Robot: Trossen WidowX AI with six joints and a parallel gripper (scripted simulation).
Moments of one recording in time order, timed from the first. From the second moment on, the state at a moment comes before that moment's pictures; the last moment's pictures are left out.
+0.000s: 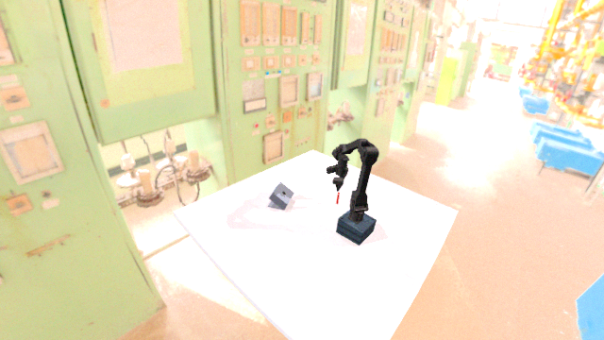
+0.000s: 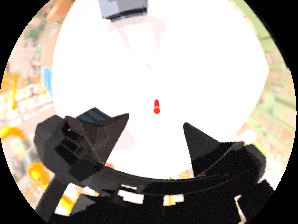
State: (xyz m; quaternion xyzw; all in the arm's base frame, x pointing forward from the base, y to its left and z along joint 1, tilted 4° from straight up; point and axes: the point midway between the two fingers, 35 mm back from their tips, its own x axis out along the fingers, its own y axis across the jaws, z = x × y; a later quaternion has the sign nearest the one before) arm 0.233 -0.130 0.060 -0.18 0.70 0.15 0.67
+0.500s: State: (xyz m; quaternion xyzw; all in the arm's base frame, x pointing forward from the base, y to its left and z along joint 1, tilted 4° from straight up) arm 0.233 -0.132 0.035 -0.19 0.70 0.16 0.67
